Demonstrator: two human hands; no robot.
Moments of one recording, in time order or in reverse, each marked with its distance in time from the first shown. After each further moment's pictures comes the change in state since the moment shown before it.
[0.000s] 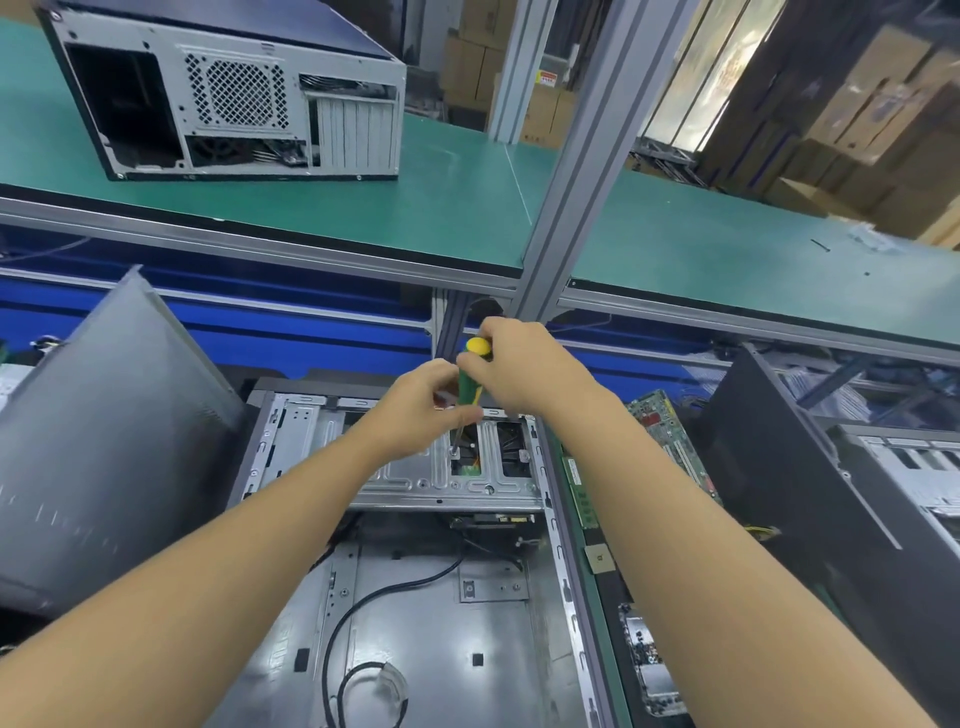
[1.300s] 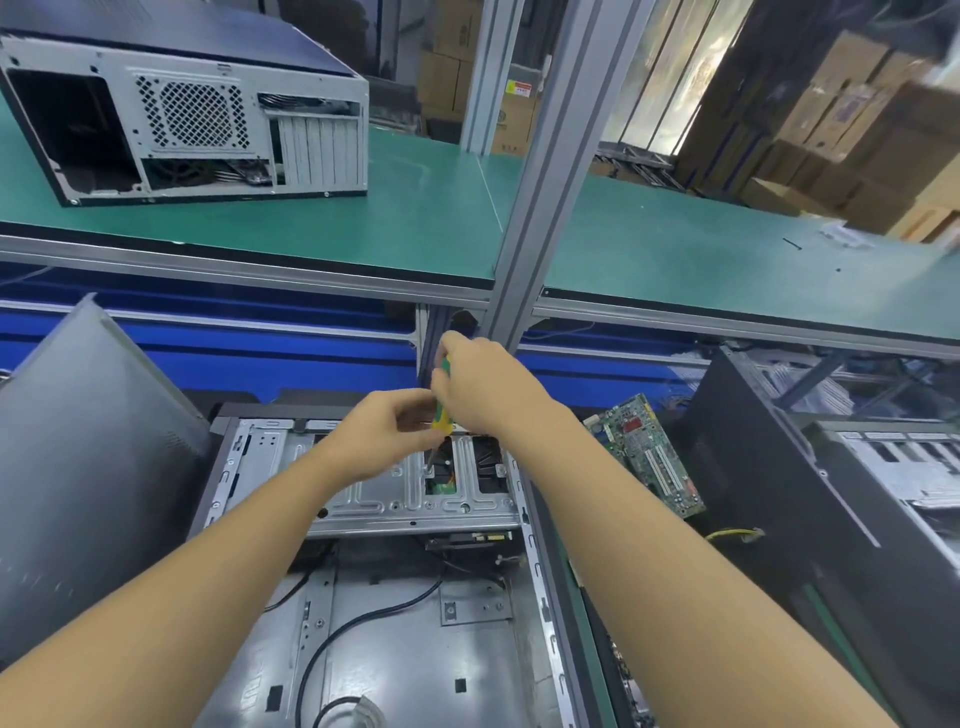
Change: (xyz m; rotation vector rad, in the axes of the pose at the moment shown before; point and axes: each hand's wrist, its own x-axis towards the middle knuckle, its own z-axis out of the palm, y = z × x) left_hand -0.003 0.004 -0.003 -0.187 -0.106 -0.141; right_hand 0.006 0.005 0.011 0.043 -0.040 0.051
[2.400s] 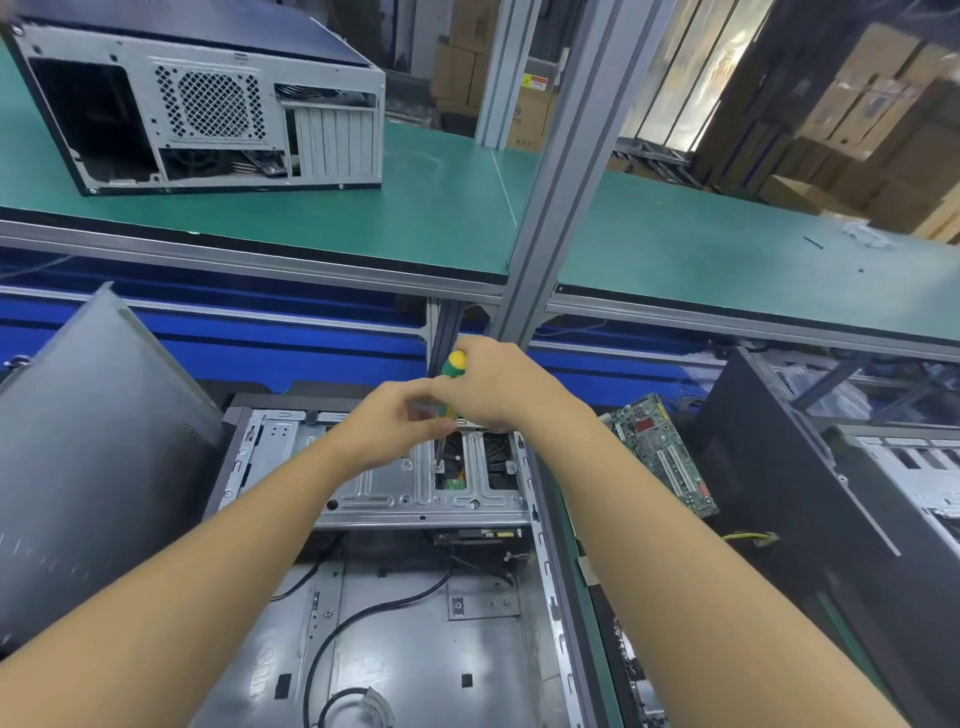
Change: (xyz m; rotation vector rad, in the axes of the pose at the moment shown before) left_hand 0.003 0.001 -0.004 0.010 -0.009 0.036; right_hand 0.002 0.001 -0.004 0.074 -0.095 0.060
